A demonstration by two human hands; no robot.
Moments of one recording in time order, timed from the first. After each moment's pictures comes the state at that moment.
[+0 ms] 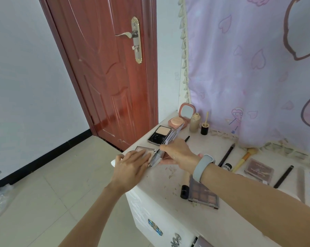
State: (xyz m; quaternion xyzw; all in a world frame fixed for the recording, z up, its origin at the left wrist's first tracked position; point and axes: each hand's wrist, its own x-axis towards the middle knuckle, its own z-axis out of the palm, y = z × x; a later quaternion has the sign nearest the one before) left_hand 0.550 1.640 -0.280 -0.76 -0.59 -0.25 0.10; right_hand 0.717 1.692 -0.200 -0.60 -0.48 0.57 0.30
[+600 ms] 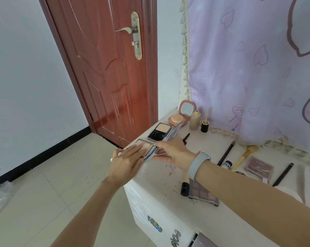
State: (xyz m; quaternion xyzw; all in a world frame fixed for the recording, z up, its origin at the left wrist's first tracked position) left_hand 0.532 1.651 -0.289 -0.76 -0.60 -0.23 0.08; right_hand 0.708 1.692 -0.205 -0.57 -0.39 0.65 0.32
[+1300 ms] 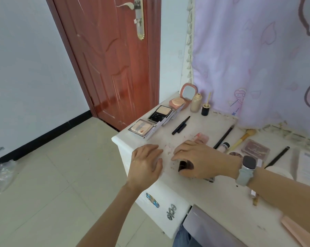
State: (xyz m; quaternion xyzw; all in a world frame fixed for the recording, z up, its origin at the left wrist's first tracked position) left_hand 0.610 1.593 -0.300 -0.72 -0.58 -0.37 -0.02; right_hand 0.810 1.652 -0.237 -0.29 -0.95 0.08 -0.02
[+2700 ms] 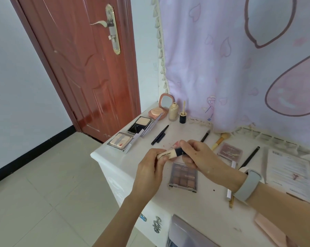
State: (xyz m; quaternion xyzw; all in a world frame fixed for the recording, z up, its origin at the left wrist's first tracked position) left_hand 0.680 1.596 -0.255 -0.68 -0.50 -0.51 -0.17; right_hand 0.839 1.628 -0.205 -0.49 -0.58 0.55 0.35
